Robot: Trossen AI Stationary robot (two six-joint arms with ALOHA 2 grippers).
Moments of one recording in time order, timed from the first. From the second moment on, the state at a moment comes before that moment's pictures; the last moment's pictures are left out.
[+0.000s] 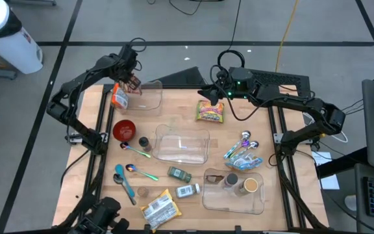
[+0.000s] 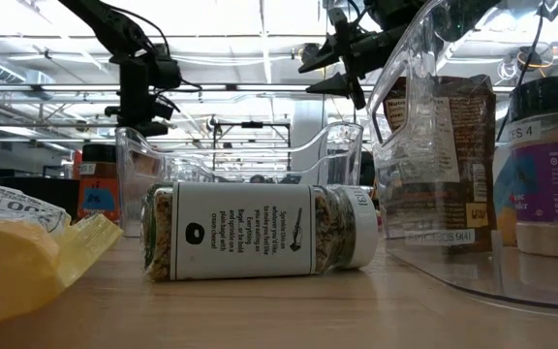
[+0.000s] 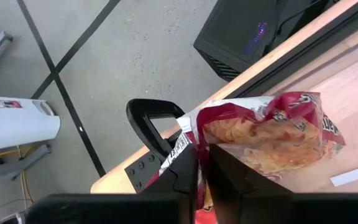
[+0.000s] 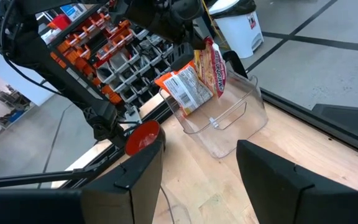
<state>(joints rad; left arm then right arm) 1.05 1.56 1.27 -0.85 -0.36 0.22 -0.52 1.40 1.02 0.15 -0.29 0.51</state>
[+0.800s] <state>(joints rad) 1.05 1.56 1.27 -0.89 -0.32 0.20 -0.52 1.40 1.02 0.15 -0.29 0.51</state>
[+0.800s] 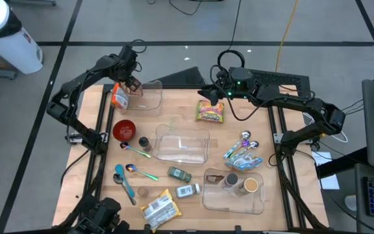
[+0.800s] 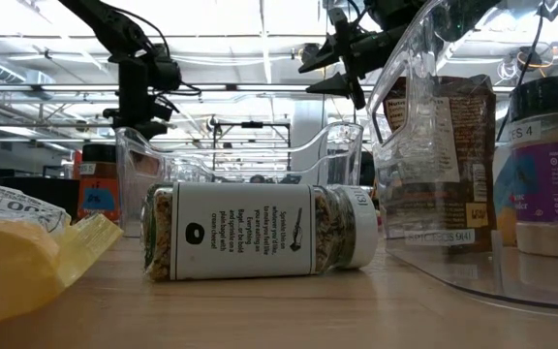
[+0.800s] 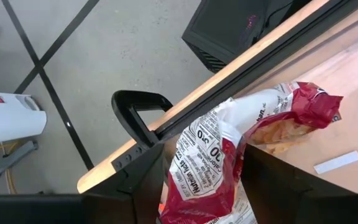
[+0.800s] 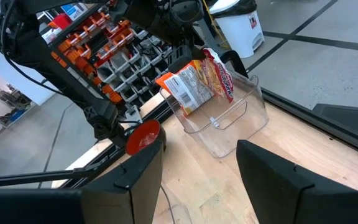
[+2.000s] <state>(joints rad) 1.06 1.56 1.17 -0.85 -0.27 0.18 -0.49 1.40 1.02 0.14 -0.29 0.48</state>
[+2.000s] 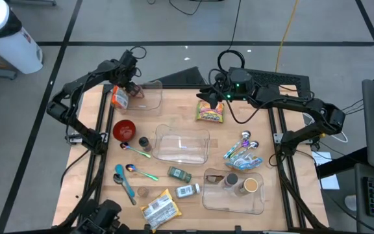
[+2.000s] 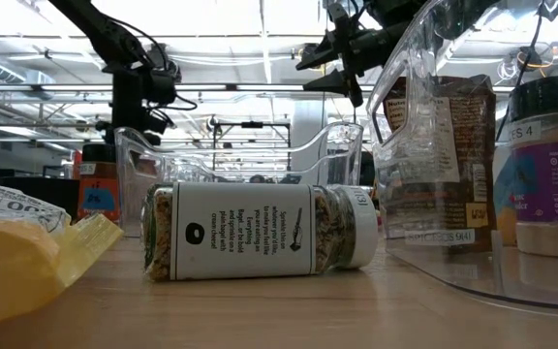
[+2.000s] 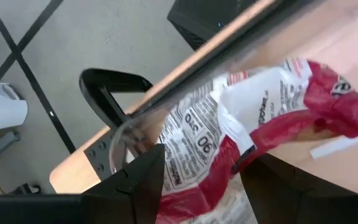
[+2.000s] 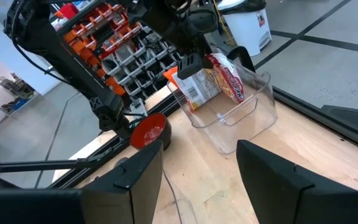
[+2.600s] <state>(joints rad) 1.05 1.56 1.37 -0.99 -0.04 0.20 -0.49 1.40 1.02 0.14 -0.29 0.49</state>
